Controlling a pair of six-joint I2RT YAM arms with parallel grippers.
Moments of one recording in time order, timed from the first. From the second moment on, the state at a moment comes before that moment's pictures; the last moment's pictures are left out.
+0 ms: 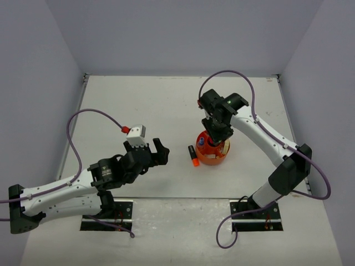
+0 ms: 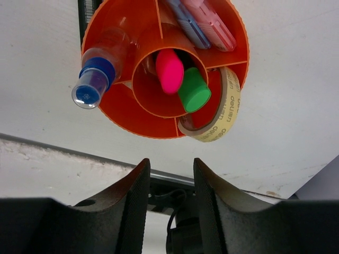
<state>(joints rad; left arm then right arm) -1.15 0.84 0.74 -0.51 -0.68 -0.90 0.64 1.60 1.57 -1.35 0.15 0.21</state>
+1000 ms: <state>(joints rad) -0.96 1.58 0.85 -0.06 -0.46 -1.03 0.64 0.85 1.23 -0.87 0.14 0.36</state>
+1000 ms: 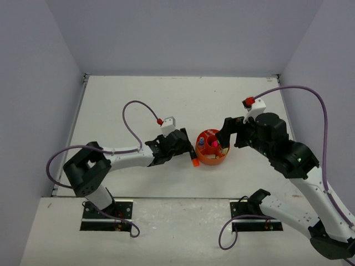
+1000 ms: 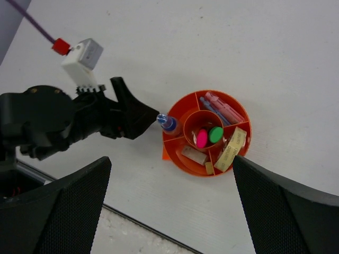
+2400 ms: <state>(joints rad) -0.96 1.95 1.23 -0.35 -0.49 -1.04 0.64 0.74 1.16 -0.80 0.02 0.36</state>
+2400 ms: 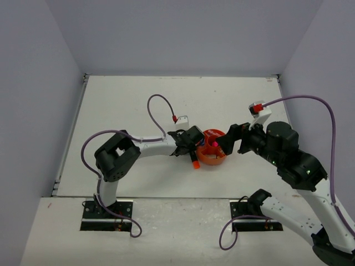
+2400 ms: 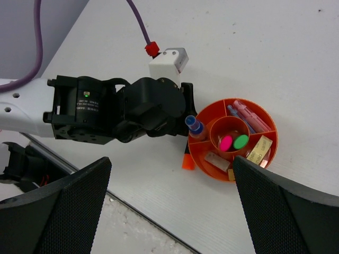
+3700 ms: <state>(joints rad) -1.13 1.79 1.08 -0.35 -0.54 -1.09 0.64 0.72 1.16 -0.79 -0.02 0.36</state>
